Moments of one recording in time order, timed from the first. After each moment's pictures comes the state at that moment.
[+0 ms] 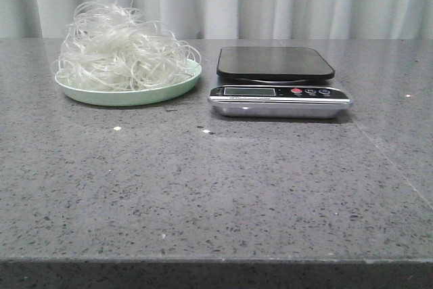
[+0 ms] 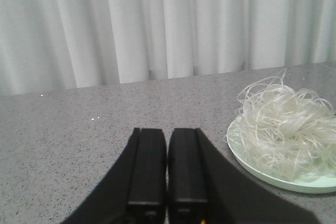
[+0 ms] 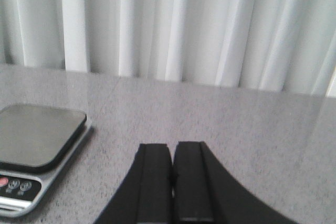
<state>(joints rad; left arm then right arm) -0.09 0.42 -0.34 -0.12 0.02 0.21 -0.03 0.26 -0.32 0.22 0.13 -0.24</state>
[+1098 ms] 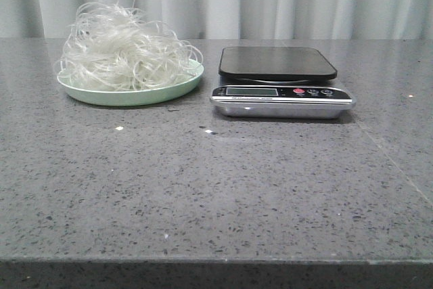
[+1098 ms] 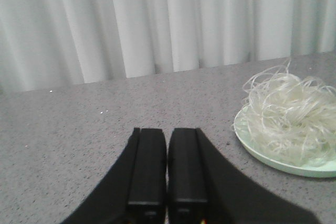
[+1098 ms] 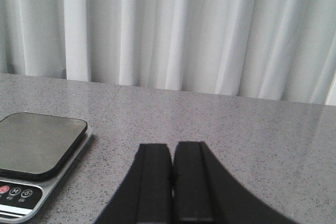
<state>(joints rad) -0.05 0.35 -0.34 -0.08 0.11 0.21 -0.03 0.24 -0.32 0.22 0.12 -0.24</state>
